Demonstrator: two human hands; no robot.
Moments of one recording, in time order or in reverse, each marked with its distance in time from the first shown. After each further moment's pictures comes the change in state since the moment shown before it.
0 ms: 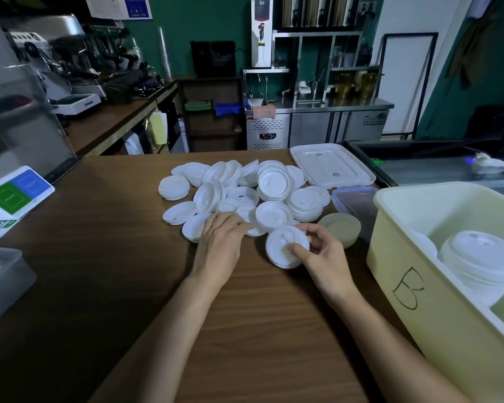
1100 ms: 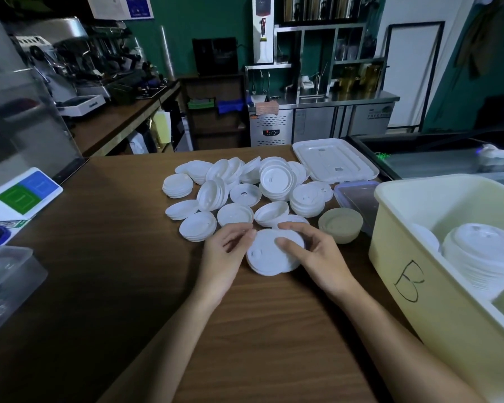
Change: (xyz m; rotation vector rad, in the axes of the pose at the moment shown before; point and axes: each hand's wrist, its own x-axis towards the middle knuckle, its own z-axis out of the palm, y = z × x) left_hand -0.018 0.044 -0.034 -1.066 -0.054 -0.812; right_hand -0.003 -0.004 0.003 0.019 -0.205 -0.035
